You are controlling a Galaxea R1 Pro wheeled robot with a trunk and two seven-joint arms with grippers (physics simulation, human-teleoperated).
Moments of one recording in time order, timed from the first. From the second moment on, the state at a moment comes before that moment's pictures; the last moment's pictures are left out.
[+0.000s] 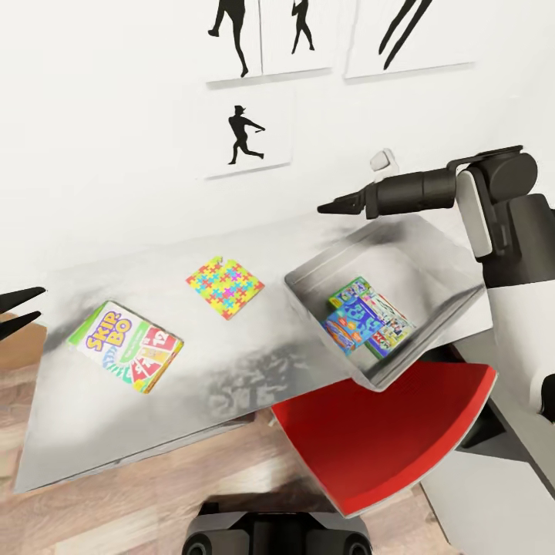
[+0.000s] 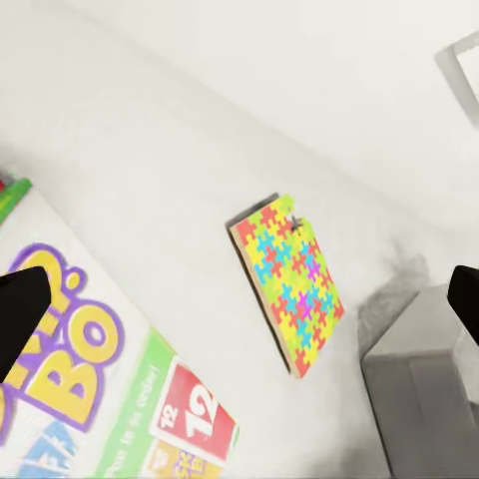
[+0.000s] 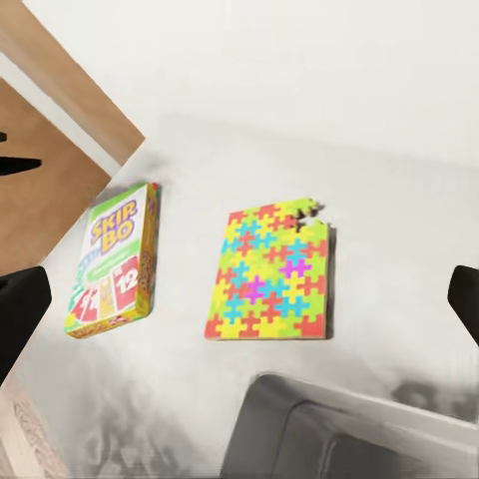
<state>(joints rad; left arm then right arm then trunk) -0.43 0.69 0.51 -1.53 1.43 1.00 -0.18 -1.44 -0.26 0.25 -1.23 -0.20 1.04 1.13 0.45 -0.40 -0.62</state>
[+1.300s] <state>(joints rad) -0.39 0.64 0.50 -1.52 1.41 1.00 -0.18 -1.38 -0.24 0.25 -1.23 -0.20 1.04 1.04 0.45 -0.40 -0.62</state>
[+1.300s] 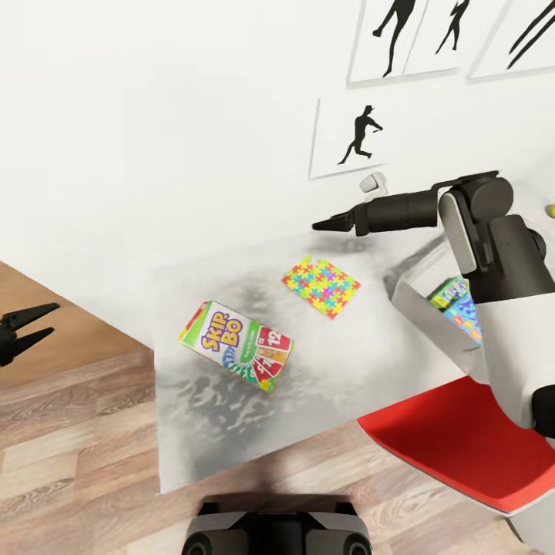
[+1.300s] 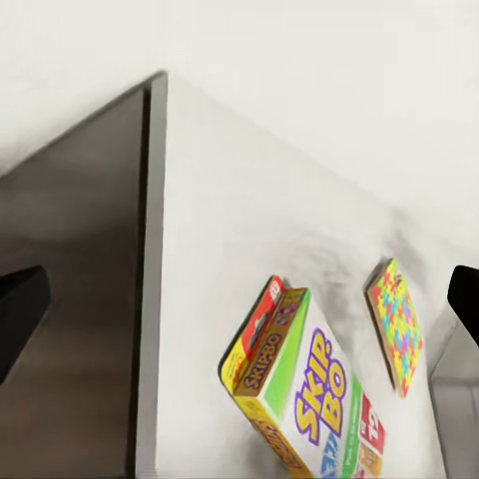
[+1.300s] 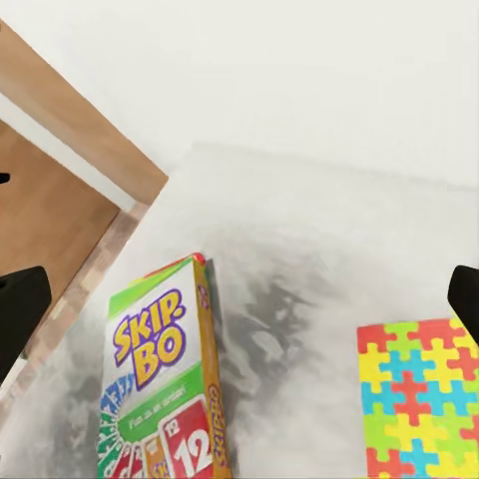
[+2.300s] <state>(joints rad) -0.37 0.48 0.42 -1.39 1.20 0.93 -0.24 -1.25 -0.21 0.22 -1.11 -0.20 1.03 0.82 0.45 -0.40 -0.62</state>
